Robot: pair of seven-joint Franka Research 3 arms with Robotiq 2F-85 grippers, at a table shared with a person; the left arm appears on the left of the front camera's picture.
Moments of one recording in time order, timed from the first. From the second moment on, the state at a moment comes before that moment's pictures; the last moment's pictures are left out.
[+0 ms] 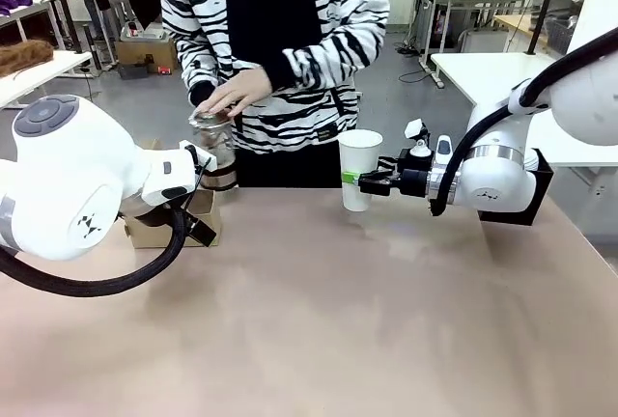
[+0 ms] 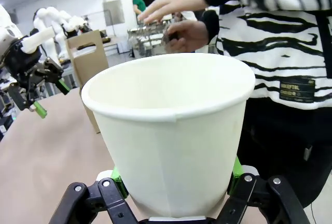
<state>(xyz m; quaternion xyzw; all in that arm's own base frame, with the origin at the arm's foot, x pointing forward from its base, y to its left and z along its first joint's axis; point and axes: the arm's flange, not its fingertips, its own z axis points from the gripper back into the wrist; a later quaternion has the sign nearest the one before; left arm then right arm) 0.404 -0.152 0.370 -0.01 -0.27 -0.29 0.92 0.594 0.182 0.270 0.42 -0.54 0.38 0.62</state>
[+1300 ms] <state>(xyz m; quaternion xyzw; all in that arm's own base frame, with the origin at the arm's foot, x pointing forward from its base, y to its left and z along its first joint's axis) 0.404 -0.152 0.370 -0.01 -0.27 -0.29 0.92 0.594 0.182 0.270 0.42 -0.54 0.38 0.62</state>
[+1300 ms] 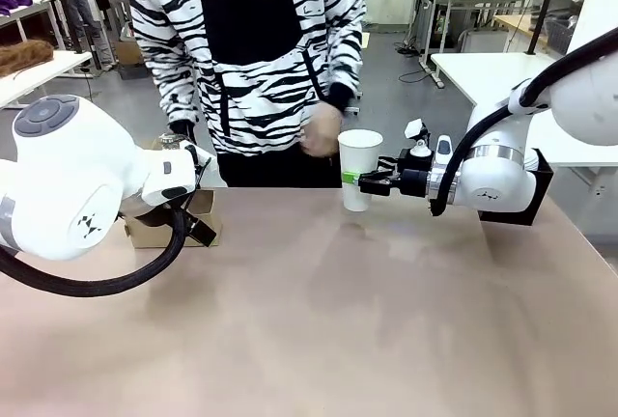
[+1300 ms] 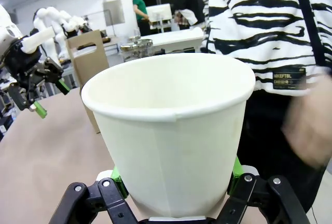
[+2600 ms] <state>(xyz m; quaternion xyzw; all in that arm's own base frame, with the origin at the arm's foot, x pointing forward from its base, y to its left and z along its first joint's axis) 0.404 -0.152 0.370 -0.01 -0.27 -0.29 0.92 0.594 0.182 0.270 0.42 -0.54 0.38 0.62</state>
